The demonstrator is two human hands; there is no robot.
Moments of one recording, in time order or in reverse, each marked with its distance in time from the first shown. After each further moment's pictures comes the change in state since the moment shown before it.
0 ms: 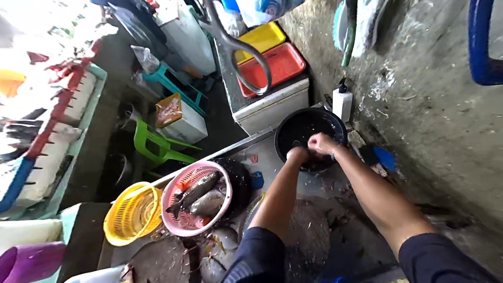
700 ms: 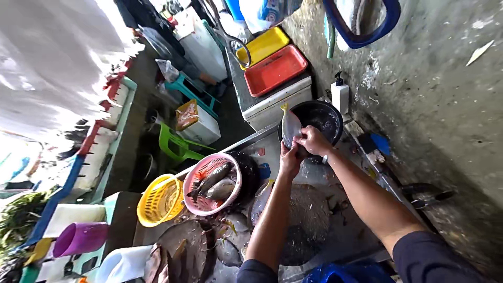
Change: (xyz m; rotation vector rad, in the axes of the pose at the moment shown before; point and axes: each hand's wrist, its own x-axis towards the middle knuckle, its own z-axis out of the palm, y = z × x) left_hand -0.114 -0.037 0.053 -1.689 0.333 0.488; right_hand -0.094 -0.082 0.004 0.337 0.161 -0.211
